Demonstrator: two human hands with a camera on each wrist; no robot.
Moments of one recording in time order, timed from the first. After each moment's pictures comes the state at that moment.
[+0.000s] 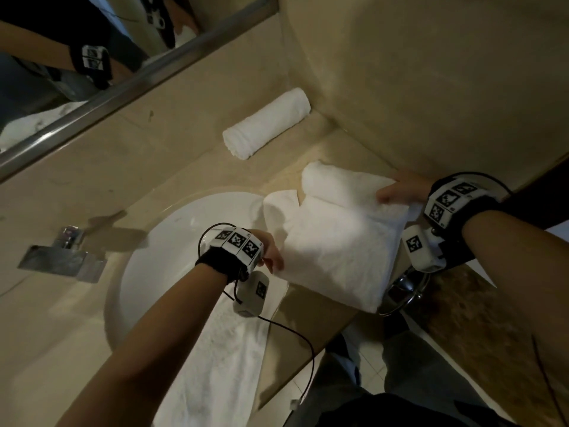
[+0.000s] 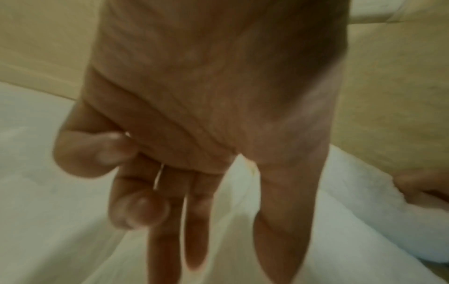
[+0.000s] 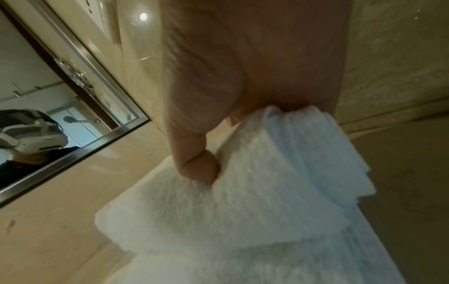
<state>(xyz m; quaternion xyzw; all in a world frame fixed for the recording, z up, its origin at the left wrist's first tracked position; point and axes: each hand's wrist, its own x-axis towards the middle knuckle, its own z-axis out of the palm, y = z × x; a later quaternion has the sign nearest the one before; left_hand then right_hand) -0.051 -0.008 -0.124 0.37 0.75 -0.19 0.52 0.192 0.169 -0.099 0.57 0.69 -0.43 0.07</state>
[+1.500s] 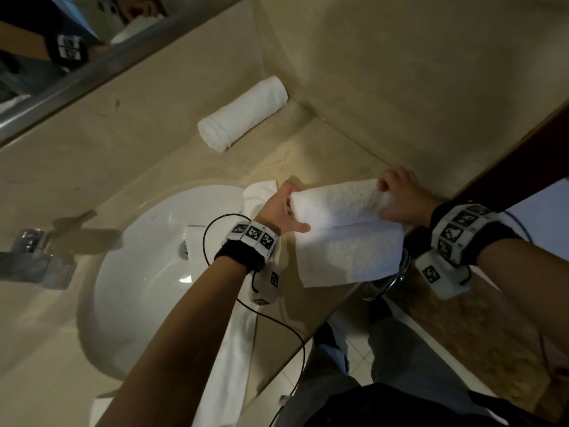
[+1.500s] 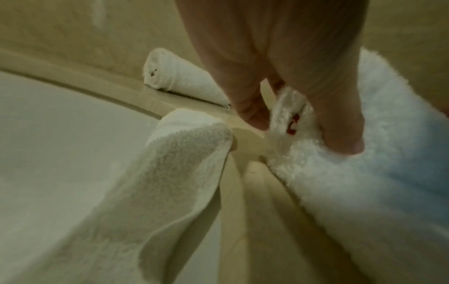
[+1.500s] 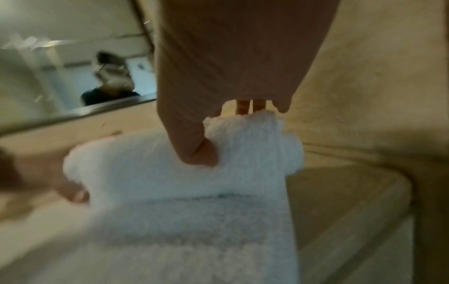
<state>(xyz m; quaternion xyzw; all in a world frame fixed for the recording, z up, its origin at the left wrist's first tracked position) -0.009 0.019 -0.138 0.54 0.68 0.27 0.41 0.240 0.122 -0.119 0.49 0.83 -0.27 0.01</state>
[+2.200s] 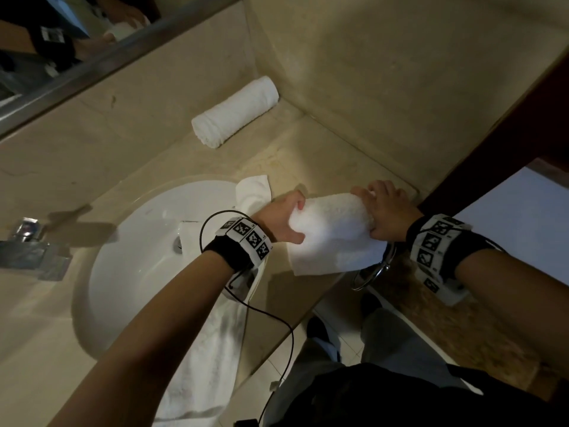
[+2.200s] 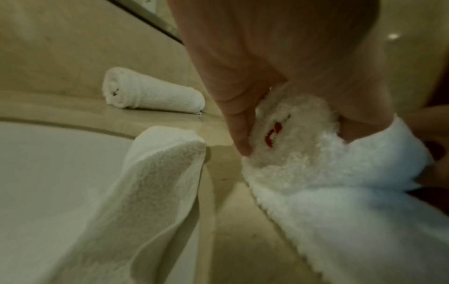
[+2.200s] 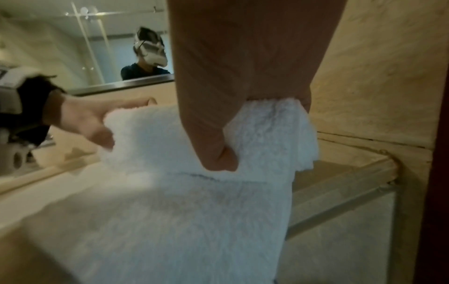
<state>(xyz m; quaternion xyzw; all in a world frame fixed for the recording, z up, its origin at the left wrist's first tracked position) 0.012 -0.003 -0.124 0.68 0.65 0.10 0.32 0.249 0.078 -0.122 0.42 0.89 -0.08 0.15</state>
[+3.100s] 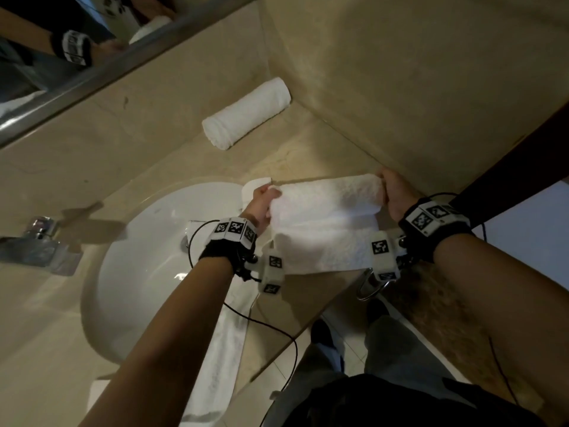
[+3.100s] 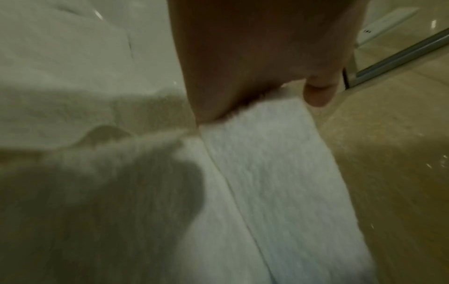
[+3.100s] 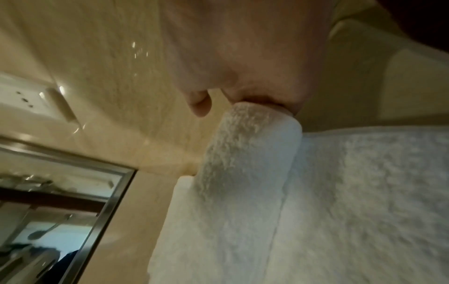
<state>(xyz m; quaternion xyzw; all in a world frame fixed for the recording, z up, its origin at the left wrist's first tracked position) -0.014 0.018 -0.132 0.14 0.67 0.45 0.57 0.208 0.132 -0.125 0.60 0.44 -0.62 -0.25</state>
